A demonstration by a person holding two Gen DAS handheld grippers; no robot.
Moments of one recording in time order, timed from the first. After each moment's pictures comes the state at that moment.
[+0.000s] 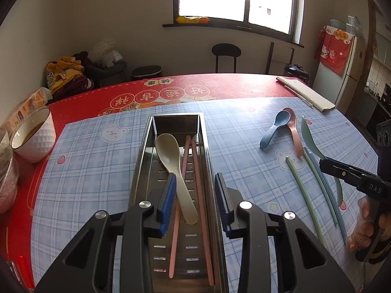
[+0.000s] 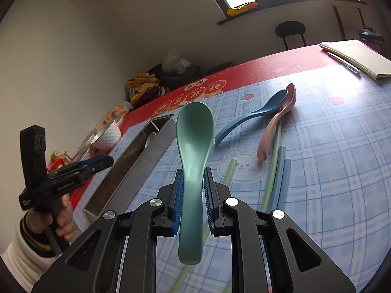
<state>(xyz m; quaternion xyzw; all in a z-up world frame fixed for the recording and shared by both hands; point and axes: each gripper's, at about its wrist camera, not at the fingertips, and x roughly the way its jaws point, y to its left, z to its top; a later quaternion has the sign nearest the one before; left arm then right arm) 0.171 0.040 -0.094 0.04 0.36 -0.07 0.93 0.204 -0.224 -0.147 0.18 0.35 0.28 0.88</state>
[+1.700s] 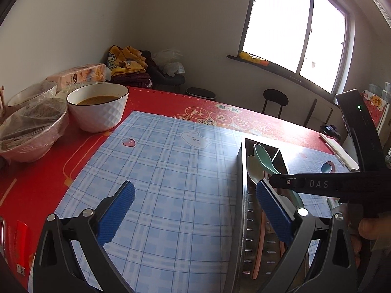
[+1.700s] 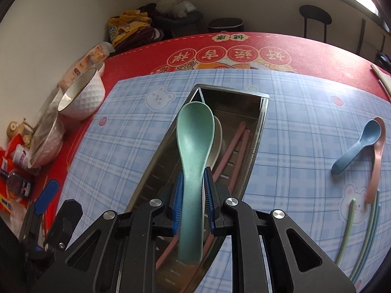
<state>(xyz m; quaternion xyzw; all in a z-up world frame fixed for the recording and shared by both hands) 0.143 0.167 -0.102 -0.10 0.28 0.04 0.95 0.278 0.010 -0.125 0.04 0.50 0.20 0.84</state>
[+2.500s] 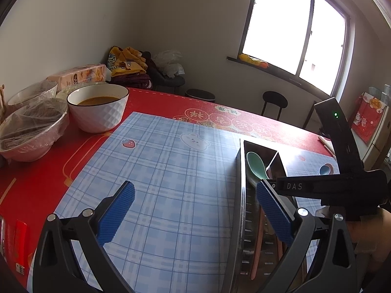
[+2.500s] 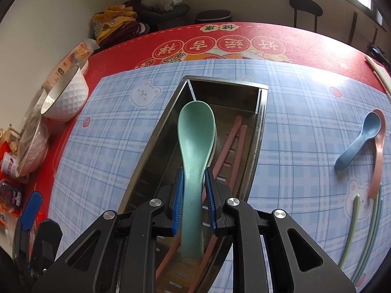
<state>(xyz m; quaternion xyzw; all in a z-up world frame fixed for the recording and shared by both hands) 0.142 0.167 -0.100 -0.11 0.27 0.04 0.95 0.290 0.021 -0.140 0.04 0.52 0.17 0.84</state>
